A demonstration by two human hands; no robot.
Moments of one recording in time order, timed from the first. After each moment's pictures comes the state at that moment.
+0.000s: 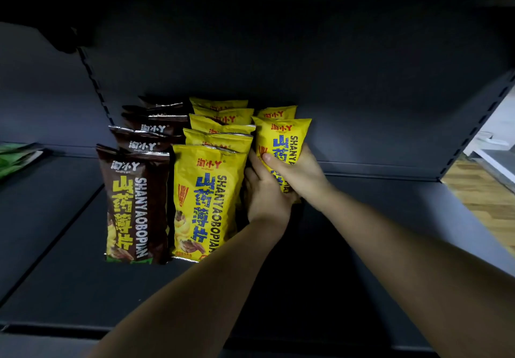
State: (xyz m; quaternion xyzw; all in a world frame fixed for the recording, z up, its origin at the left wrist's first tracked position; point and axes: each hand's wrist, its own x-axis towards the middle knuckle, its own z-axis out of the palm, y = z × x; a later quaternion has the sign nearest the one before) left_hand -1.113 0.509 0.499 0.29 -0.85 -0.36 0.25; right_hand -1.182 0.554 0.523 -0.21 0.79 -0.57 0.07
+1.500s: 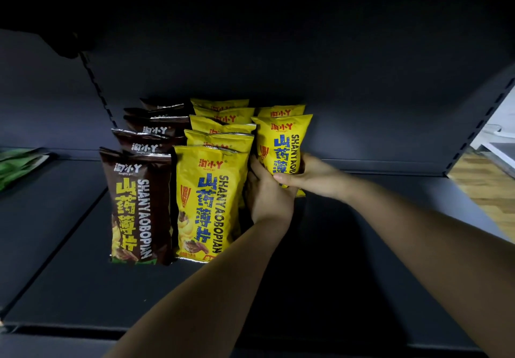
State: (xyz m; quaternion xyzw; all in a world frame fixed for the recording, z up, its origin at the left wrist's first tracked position) left_hand -1.119 0.507 0.489 0.33 -0.82 -0.38 0.28; right_hand -1.192 0.587 0.536 -0.36 0.80 -0.42 0.22
